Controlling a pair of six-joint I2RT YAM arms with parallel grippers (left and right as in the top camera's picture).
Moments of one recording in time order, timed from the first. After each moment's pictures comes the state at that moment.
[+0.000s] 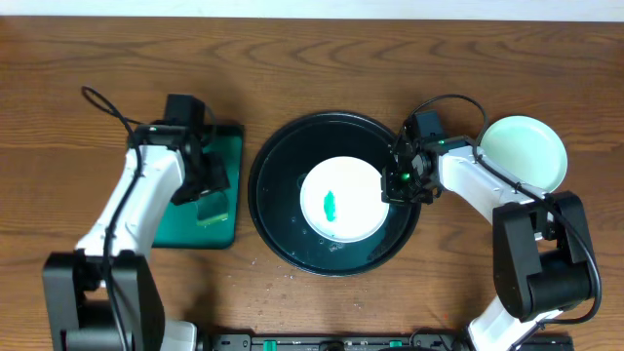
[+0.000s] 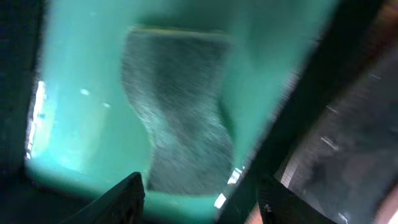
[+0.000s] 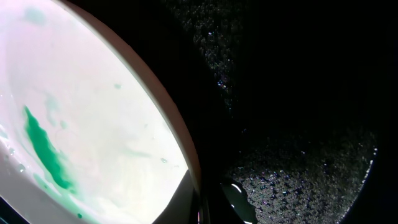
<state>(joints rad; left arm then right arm) -0.03 1.63 1.12 -0.95 -0.01 -0.40 0.26 1.84 1.05 -0.67 -0.34 0.31</state>
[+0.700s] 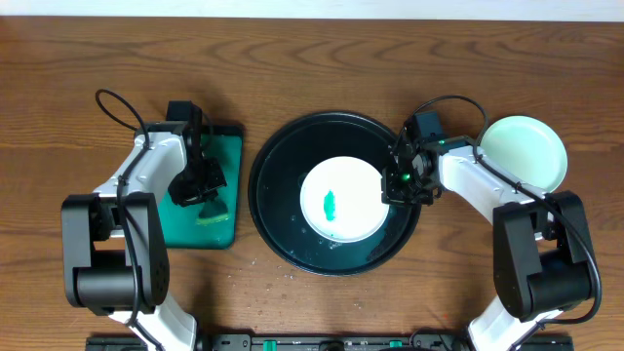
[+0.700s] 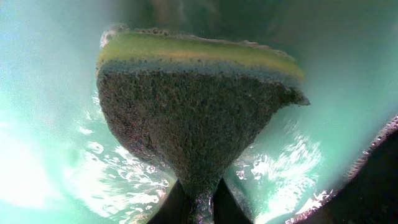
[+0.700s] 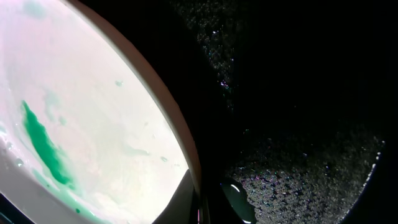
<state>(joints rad) 0.01 1.84 1.12 -0.88 0.04 -0.38 0.25 1.84 1.05 -0.69 -0.35 0.31</state>
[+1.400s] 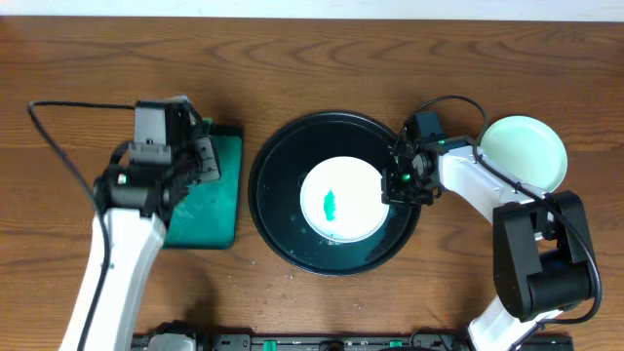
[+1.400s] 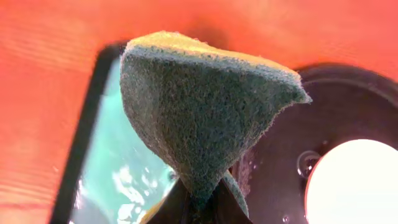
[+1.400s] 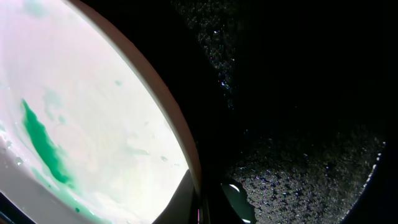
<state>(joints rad) -0.11 1.21 1.11 -0.82 -0.06 -0.27 0.25 1.84 1.05 -0.69 -0.35 0.31</state>
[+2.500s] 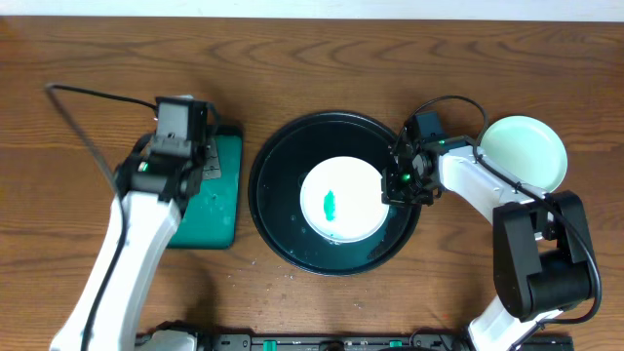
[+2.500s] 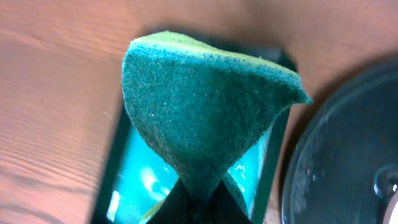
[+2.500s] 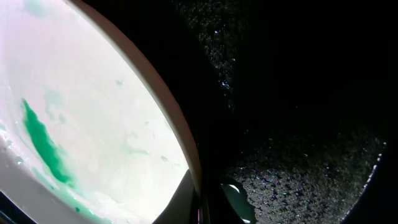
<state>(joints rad) -0.15 1.37 1.11 -0.84 -0.23 -0.28 0.25 1.84 1.05 -0.69 -0.35 0.31</state>
